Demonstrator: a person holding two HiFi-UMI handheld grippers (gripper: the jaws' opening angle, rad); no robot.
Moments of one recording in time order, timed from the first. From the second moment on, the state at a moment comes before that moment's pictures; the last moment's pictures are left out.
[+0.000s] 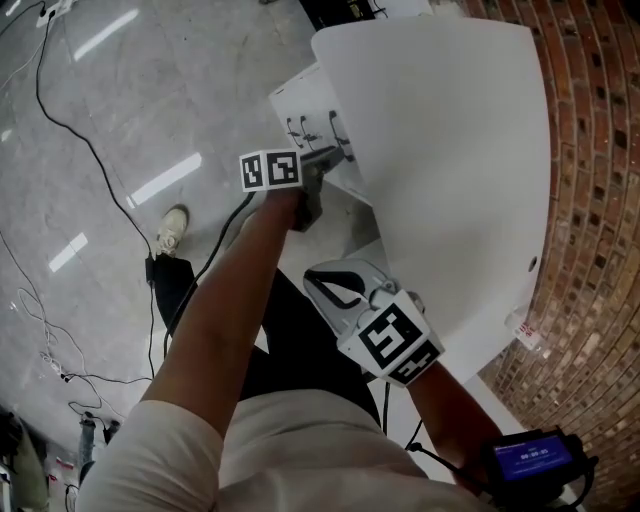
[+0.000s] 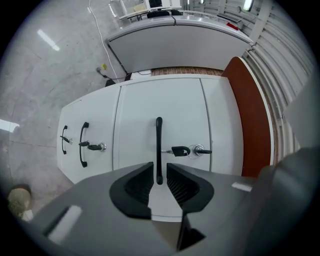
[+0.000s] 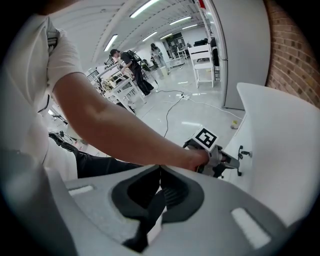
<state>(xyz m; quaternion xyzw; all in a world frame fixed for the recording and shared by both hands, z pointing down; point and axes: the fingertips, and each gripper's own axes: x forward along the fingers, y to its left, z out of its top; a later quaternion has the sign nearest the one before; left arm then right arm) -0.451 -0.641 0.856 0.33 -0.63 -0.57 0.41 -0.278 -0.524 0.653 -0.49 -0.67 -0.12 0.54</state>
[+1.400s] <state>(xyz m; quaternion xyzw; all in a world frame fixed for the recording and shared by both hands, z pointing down) -0.405 -0.567 0.857 0.32 -0.62 -0.54 0.47 -0.273 -0.468 0.642 -0.50 -0.67 -0.09 0.54</state>
